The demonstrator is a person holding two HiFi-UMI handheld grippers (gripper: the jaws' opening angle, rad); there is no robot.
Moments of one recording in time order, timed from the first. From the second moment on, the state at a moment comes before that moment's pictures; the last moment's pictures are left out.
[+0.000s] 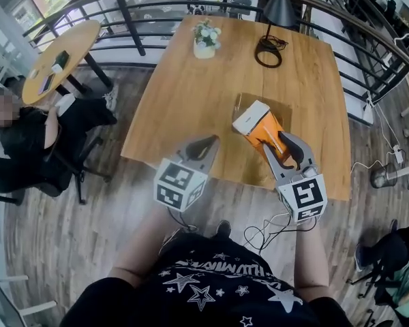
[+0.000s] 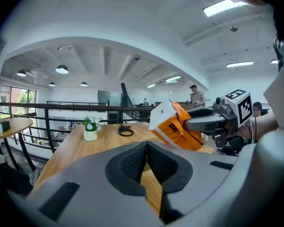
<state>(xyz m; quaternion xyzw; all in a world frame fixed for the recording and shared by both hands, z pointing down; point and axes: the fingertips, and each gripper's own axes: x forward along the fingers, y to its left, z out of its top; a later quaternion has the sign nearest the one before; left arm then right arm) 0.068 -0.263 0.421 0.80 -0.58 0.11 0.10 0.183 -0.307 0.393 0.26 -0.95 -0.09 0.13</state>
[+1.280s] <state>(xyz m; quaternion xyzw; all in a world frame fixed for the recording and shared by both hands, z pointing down) -0.047 -0.109 0.409 0.83 -0.53 0.11 0.10 0.116 -0.161 0.377 0.39 -0.91 -0.05 0.12</state>
